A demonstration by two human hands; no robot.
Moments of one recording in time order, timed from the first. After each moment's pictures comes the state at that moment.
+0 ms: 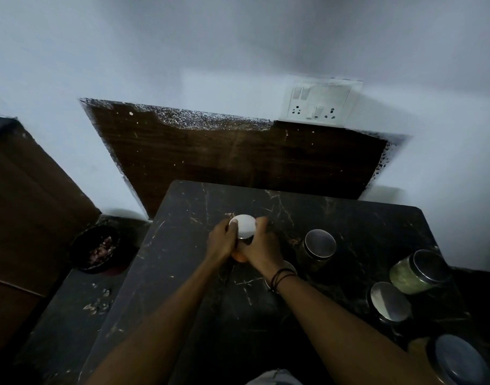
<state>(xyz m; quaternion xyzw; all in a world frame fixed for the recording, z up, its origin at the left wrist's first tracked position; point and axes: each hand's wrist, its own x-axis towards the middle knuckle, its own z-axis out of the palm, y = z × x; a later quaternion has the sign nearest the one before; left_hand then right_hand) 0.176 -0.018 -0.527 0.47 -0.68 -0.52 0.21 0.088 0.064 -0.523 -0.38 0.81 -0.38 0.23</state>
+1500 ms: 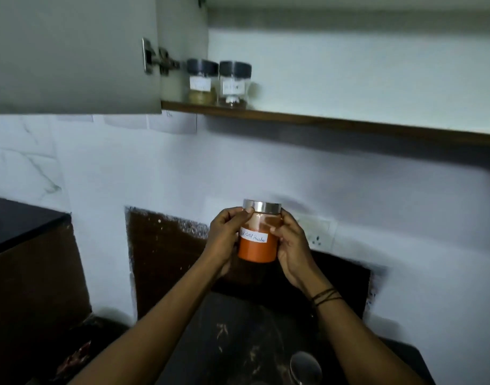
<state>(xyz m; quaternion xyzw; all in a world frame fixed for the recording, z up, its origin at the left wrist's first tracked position) 0.151 -0.006 -0.235 0.23 -0.52 -0.67 0.47 0.020 0.069 -0.247 -0.43 0.43 -0.72 0.34</state>
